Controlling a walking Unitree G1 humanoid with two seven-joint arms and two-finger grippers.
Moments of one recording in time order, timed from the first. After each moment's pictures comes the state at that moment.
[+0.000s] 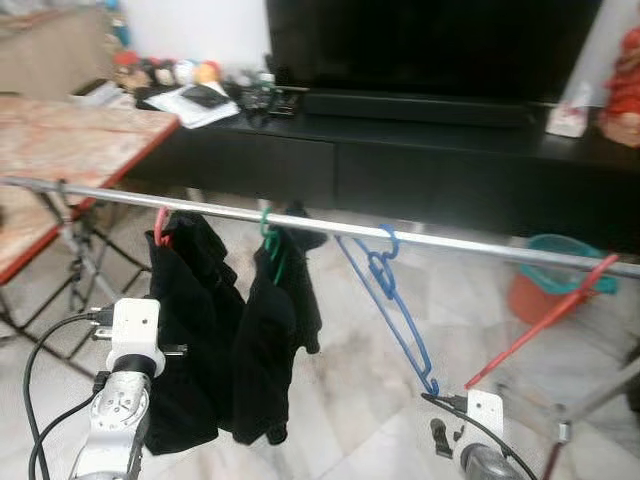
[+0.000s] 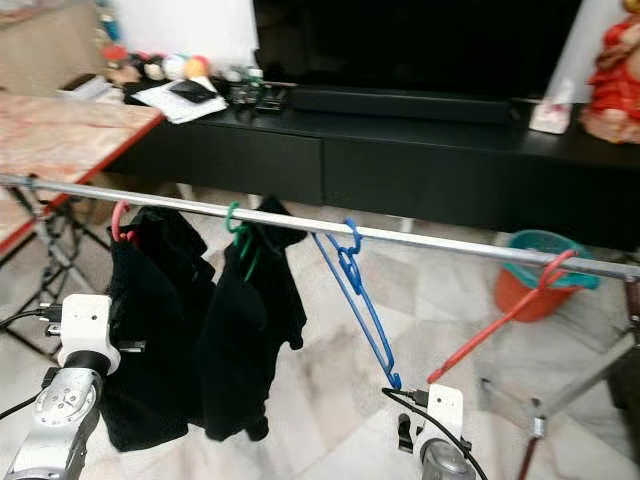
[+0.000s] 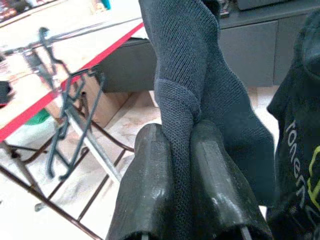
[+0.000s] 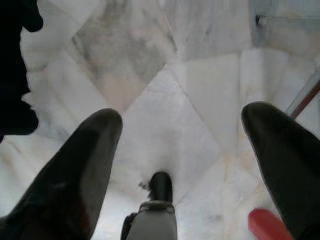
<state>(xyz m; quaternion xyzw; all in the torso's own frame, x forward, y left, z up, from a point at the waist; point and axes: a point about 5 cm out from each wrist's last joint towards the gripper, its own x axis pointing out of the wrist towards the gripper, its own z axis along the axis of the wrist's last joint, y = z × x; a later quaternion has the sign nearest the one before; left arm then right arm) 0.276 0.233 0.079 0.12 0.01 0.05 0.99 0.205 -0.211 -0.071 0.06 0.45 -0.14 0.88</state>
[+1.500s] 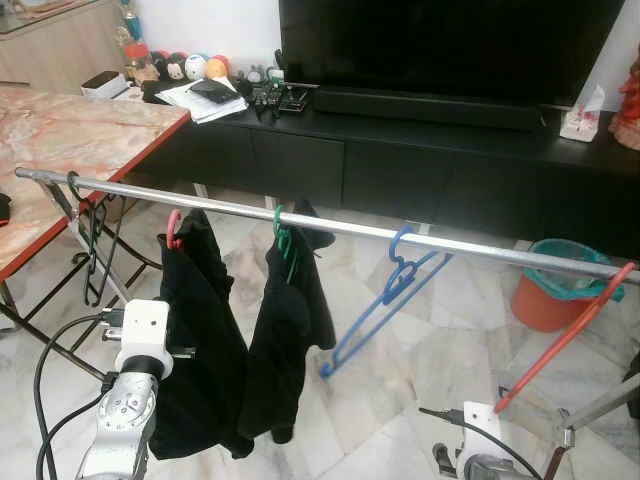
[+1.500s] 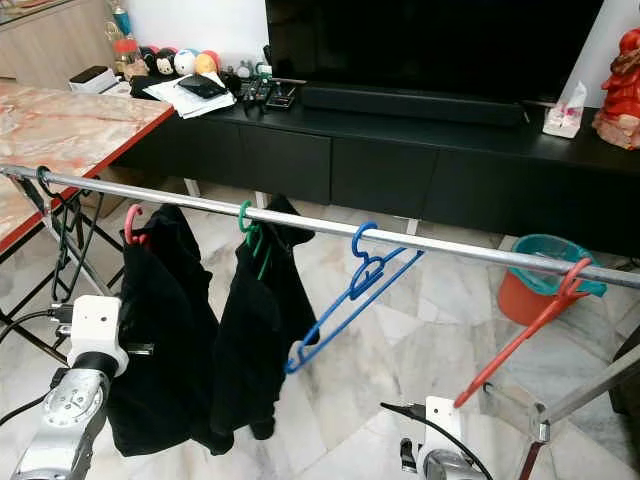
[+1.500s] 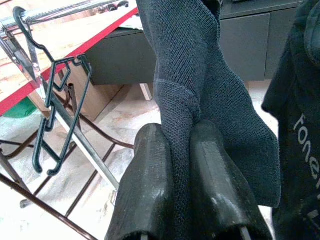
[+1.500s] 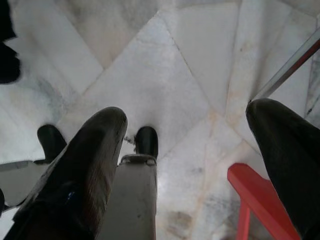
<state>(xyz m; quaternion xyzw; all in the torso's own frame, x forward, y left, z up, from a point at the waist) 0.272 0.230 0.074 0.12 0.02 0.05 0.99 0.201 -0.213 -0.073 0.02 0.54 -0.11 0.83</state>
